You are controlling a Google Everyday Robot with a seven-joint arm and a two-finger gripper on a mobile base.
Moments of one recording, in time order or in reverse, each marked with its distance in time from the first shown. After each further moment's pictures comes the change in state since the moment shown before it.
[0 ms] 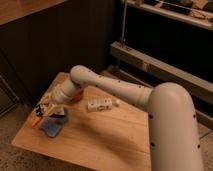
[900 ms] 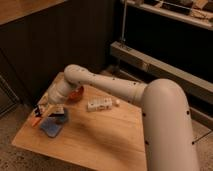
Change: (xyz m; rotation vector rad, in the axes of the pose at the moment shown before) arm 0.001 -0.010 0.003 0.009 0.055 0.001
